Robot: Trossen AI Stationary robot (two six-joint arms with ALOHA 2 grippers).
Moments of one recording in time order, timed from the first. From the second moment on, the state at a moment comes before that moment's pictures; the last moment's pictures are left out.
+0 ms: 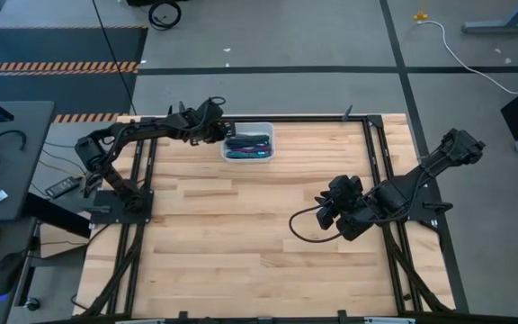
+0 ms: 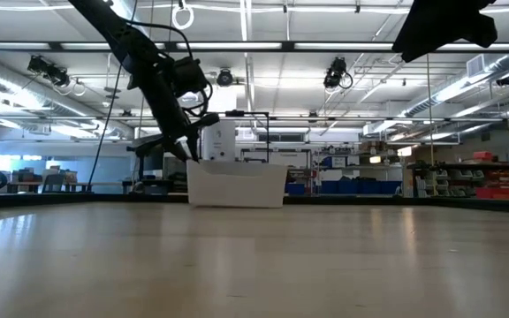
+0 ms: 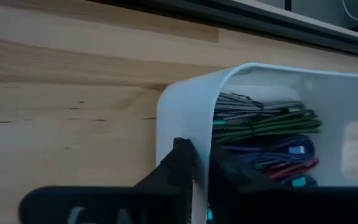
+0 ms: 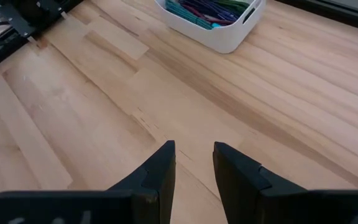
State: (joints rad) left arm 0.66 1.64 1.00 -0.31 -0.05 -0.96; right arm 0.55 1.24 1.04 -0.96 0.76 1.30
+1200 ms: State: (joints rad) left arm 0.42 1.22 1.10 -0.33 0.12 -0.84; right arm 0.69 0.53 0.98 -0.82 0.61 0.60
